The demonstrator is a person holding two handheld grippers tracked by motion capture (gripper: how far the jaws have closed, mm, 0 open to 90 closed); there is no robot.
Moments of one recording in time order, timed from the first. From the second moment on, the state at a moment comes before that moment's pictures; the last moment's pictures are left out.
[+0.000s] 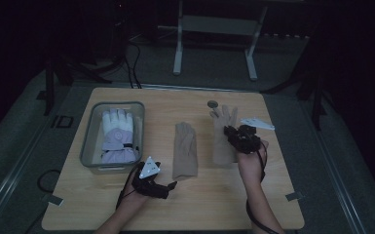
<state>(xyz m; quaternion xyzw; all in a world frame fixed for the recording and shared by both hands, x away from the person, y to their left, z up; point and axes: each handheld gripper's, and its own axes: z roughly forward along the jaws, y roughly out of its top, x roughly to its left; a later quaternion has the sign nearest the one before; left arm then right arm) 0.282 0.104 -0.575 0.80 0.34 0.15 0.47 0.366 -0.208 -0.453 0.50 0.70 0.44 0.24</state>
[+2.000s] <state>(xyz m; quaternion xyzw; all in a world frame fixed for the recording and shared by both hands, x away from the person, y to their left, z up) 0.279 0.110 -0.575 0.79 0.32 0.15 0.49 0.372 -0.123 -0.528 0.49 0.75 0.42 0.15</state>
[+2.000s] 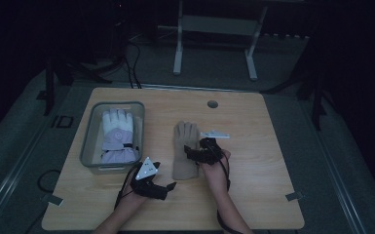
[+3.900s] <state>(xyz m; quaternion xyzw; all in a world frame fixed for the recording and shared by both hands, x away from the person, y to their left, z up) 0.310 0.031 -0.561 0.91 0.18 0.19 0.33 0.461 -0.126 -0.547 0.47 0.81 0.35 0.02</state>
